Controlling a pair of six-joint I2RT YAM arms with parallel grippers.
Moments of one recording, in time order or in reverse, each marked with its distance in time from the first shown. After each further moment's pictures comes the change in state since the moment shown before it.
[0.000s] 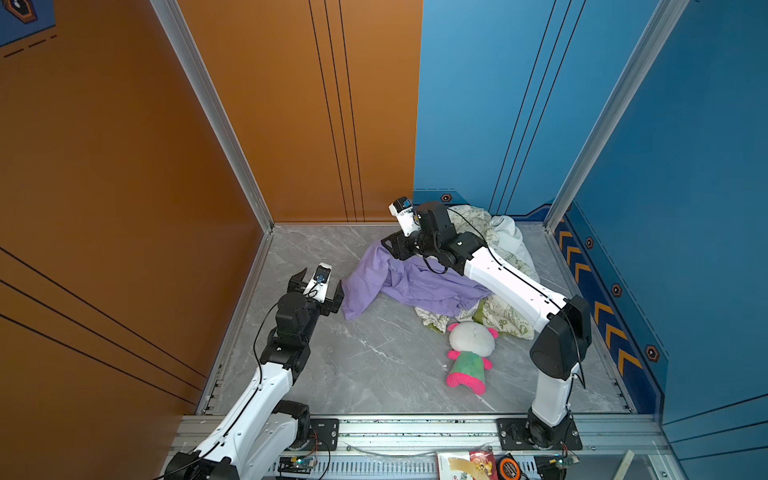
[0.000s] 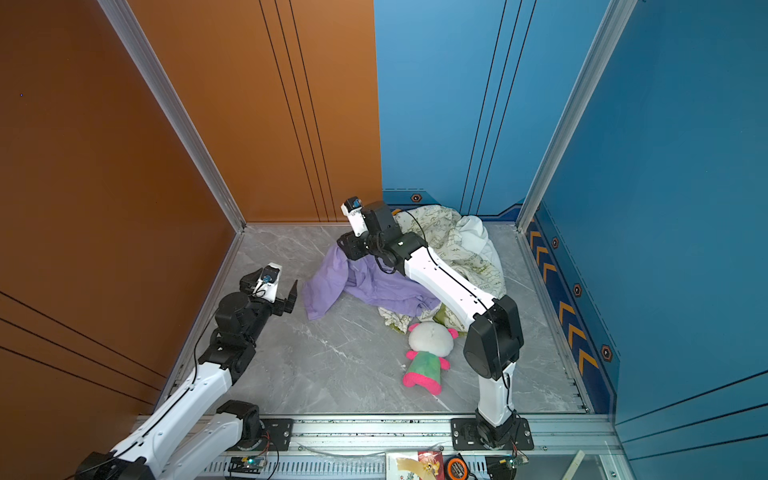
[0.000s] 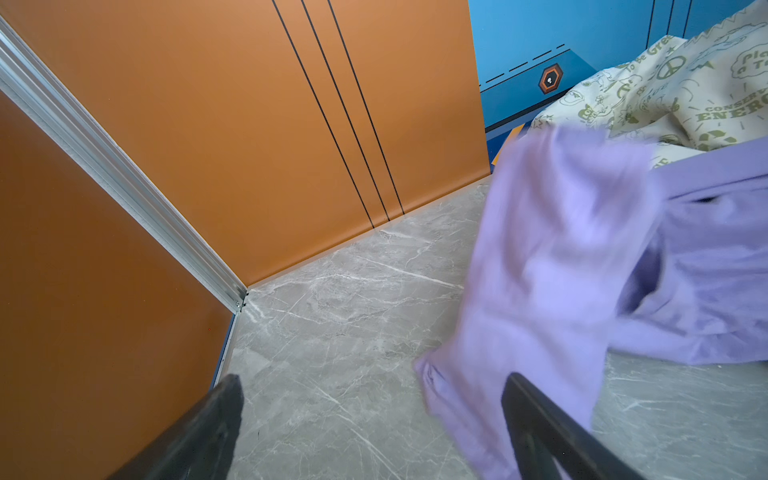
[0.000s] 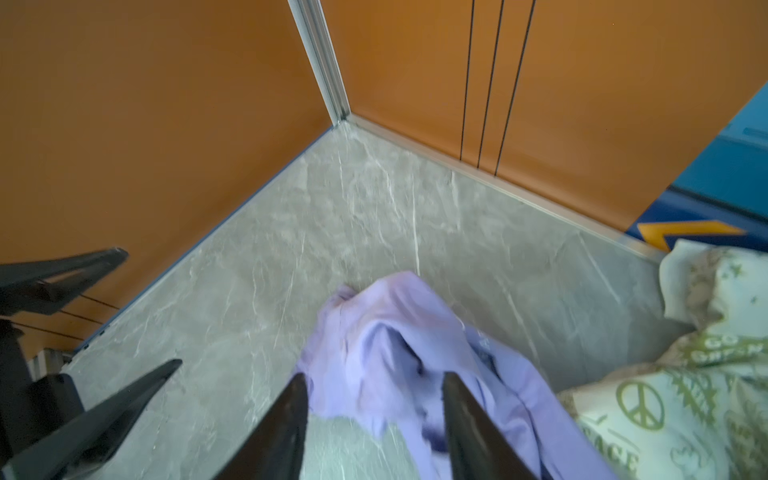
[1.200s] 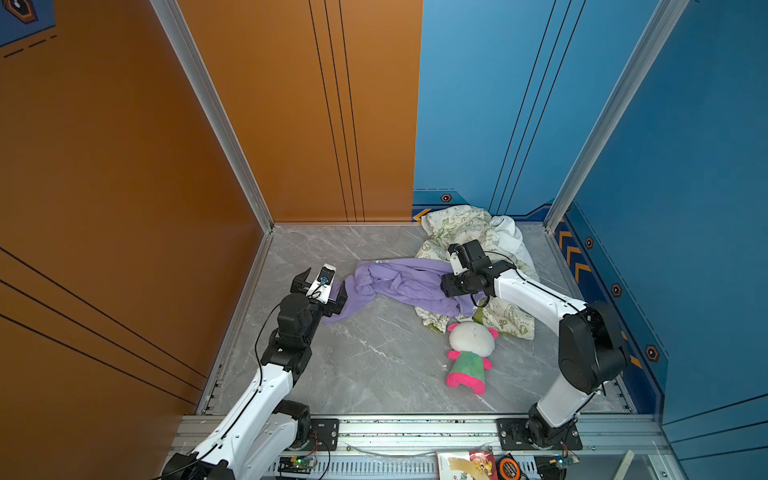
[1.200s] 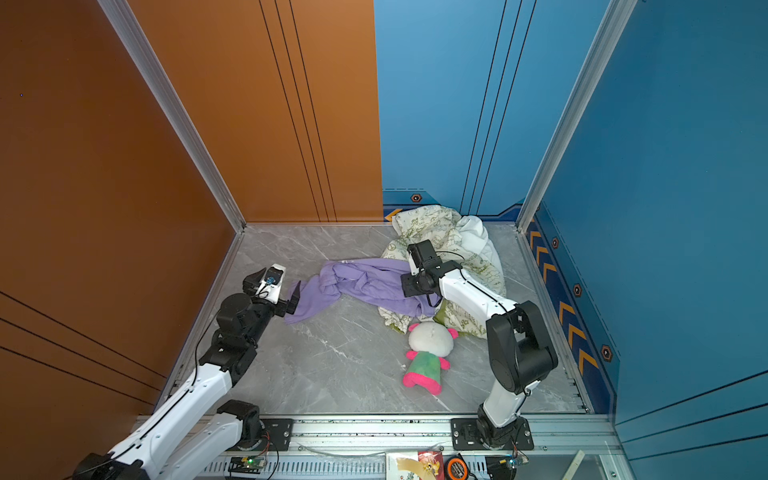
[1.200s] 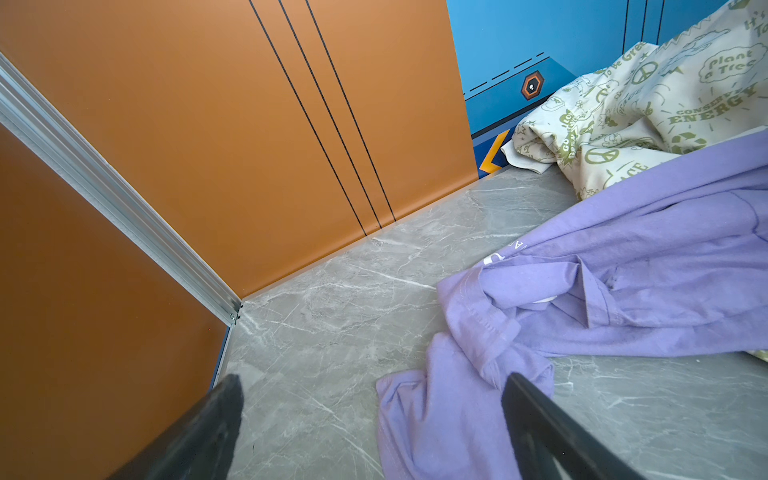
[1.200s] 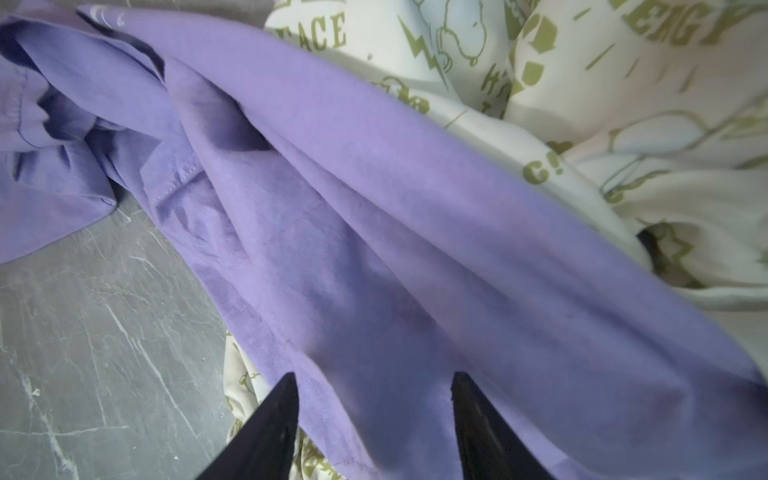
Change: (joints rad) left arm -0.035 -0.012 -0.001 0.000 -0.005 0.023; right arm -0.226 -0.171 -0.587 -0.051 0.116 0.082
